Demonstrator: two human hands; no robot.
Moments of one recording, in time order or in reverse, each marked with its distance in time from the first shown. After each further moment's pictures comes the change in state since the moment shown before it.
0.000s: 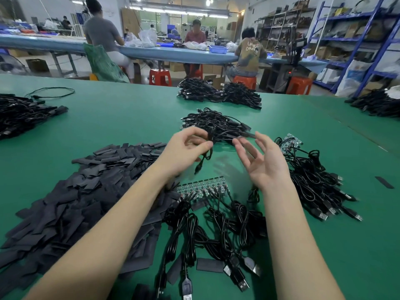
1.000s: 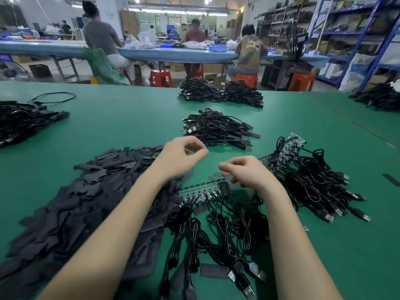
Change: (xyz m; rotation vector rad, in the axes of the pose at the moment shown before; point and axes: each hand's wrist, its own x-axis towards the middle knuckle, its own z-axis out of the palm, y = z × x) left_hand 0.005 -0.005 -0.013 0.430 -0.055 0.010; right_hand 0.009 0.019 -0.007 -1.366 -0.152 -0.062
